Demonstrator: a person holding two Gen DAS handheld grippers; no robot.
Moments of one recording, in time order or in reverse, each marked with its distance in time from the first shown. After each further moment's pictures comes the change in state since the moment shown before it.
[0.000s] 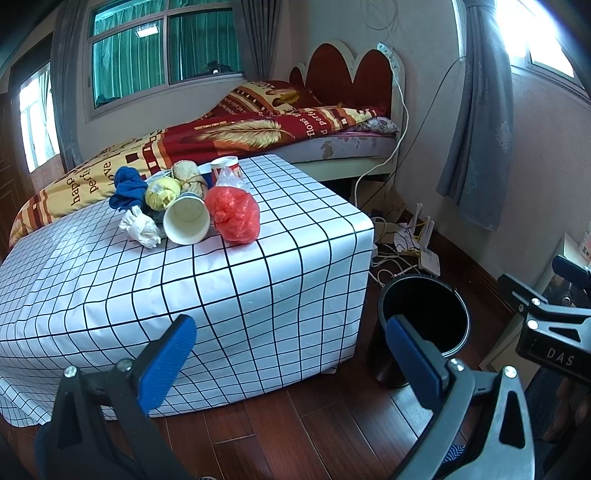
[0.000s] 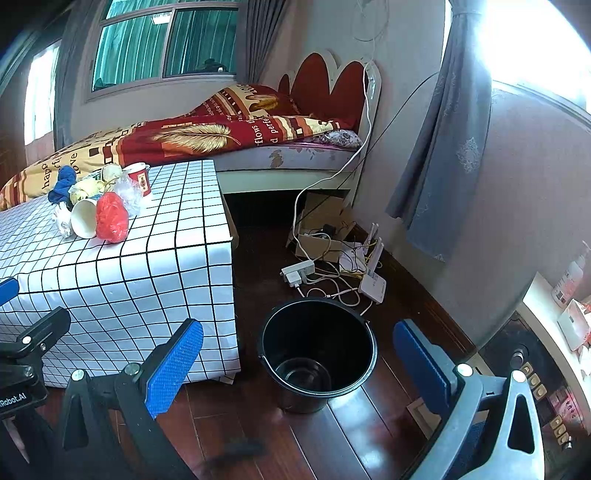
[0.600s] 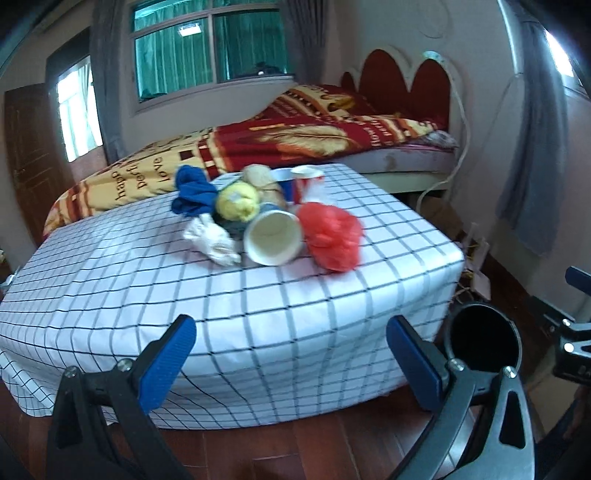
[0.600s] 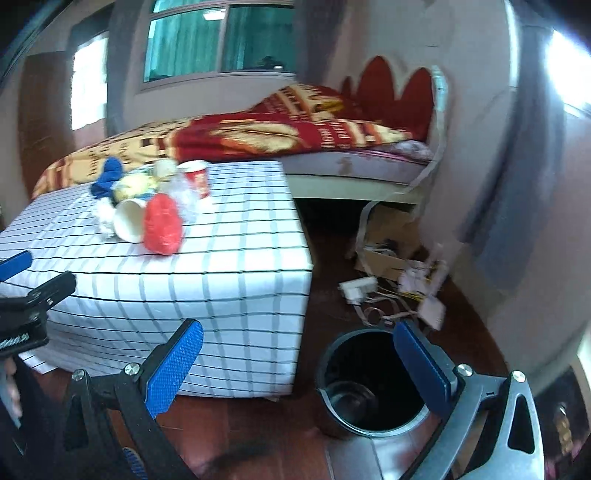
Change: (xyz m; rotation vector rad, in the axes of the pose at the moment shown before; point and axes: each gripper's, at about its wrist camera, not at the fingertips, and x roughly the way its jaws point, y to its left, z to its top) left arm 0.032 0.087 0.026 -0.078 -0.020 0.175; right arm 0.046 0.057 0.037 -0.111 -0.012 0.245
